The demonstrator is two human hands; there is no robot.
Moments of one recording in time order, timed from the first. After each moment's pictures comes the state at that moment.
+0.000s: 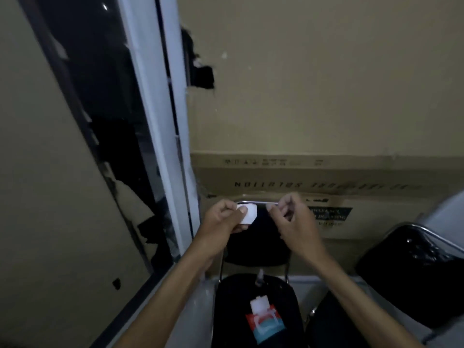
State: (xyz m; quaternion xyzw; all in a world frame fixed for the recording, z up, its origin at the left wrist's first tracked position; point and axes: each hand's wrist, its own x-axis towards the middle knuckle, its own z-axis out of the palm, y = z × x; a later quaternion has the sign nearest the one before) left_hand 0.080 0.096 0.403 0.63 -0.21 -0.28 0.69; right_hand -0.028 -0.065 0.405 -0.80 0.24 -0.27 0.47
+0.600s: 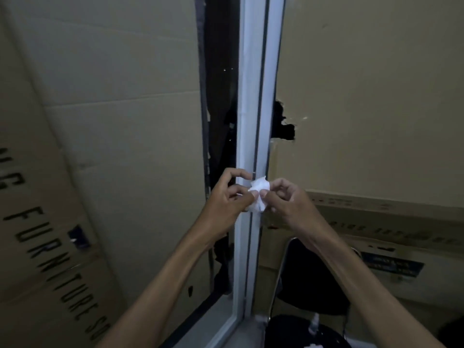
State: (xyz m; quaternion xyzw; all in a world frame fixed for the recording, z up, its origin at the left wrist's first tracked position) left_hand 0.104 0.276 0.542 0.63 -0.35 -0.08 0.69; right_hand 0.033 0.106 0.544 -0.74 0.02 -0.18 0.65
